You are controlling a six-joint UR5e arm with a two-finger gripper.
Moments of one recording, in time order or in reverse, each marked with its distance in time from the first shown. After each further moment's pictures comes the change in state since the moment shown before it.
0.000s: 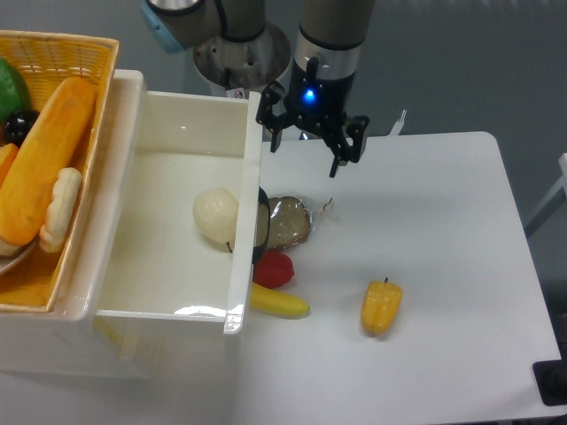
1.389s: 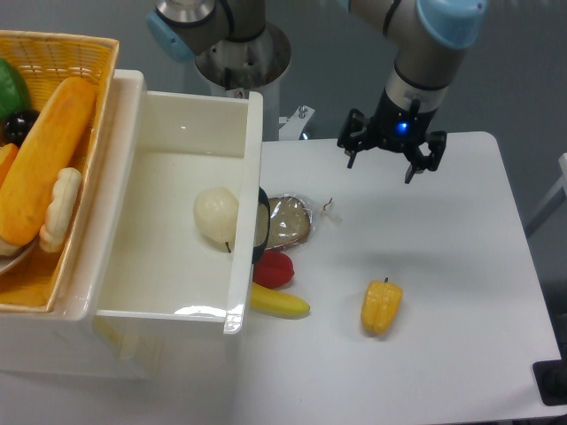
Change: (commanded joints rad) arm 0.164 -0.138 -0.047 0.021 0.075 -0.028
